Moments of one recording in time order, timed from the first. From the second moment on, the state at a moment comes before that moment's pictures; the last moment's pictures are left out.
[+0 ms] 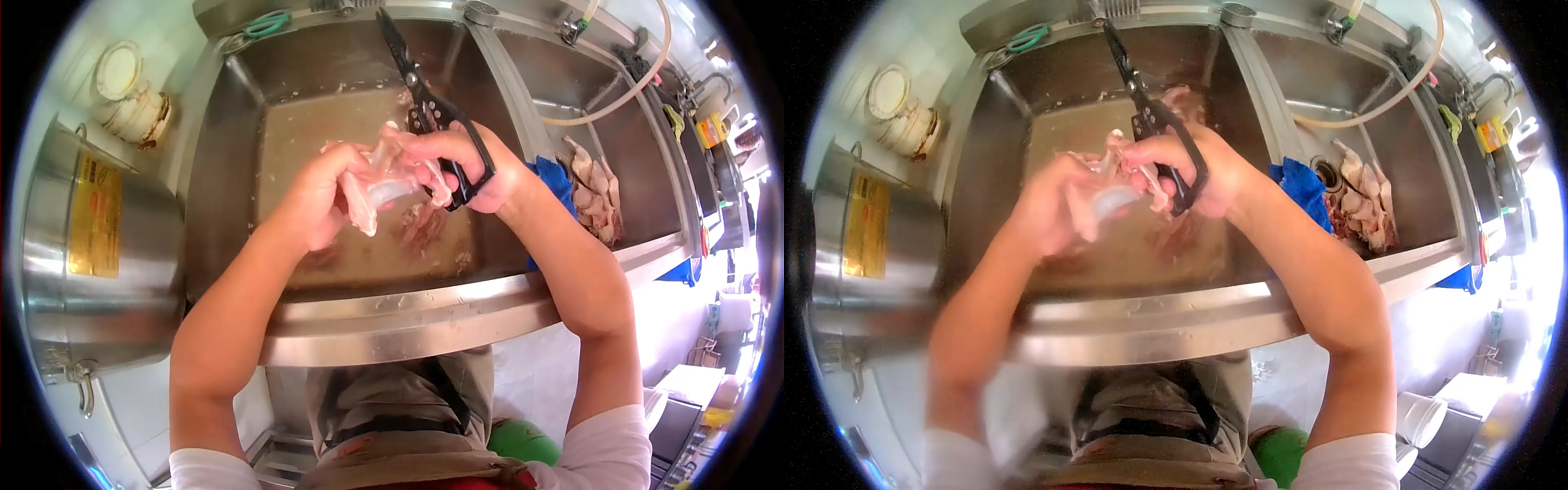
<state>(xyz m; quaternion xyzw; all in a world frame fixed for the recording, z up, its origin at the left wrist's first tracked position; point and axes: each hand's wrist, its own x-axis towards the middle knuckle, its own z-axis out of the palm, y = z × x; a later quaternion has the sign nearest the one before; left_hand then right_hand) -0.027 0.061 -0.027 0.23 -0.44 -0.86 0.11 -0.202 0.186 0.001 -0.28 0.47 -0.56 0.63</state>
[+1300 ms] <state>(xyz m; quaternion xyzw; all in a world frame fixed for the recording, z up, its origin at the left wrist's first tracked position) -0.042 0.102 -0.015 0.29 -0.69 -0.55 0.38 -0.163 0.167 -0.031 -0.28 0.61 -0.66 0.34</state>
